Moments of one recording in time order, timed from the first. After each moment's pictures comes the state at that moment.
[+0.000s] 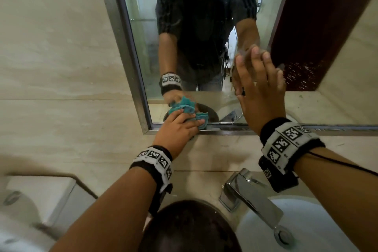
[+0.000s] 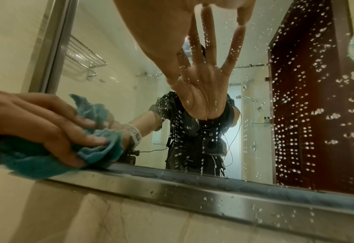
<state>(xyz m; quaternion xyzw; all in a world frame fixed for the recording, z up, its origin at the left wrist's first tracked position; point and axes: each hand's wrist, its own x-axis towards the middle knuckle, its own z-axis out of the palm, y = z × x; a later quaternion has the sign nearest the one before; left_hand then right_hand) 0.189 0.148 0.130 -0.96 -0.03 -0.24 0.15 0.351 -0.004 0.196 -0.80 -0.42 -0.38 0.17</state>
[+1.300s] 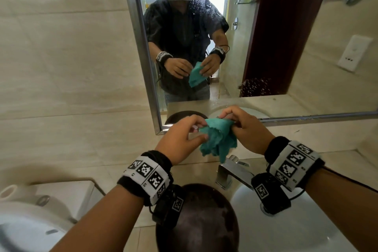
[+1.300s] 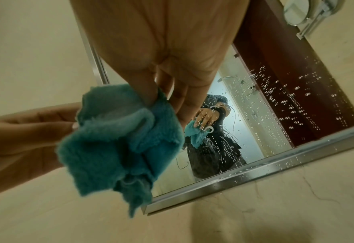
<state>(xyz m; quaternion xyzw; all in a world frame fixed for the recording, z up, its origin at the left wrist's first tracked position) 0.078 0.050 0.249 -0.91 -0.08 -0.20 -0.35 0.227 -0.103 0.258 -0.74 -0.51 0.10 0.43</state>
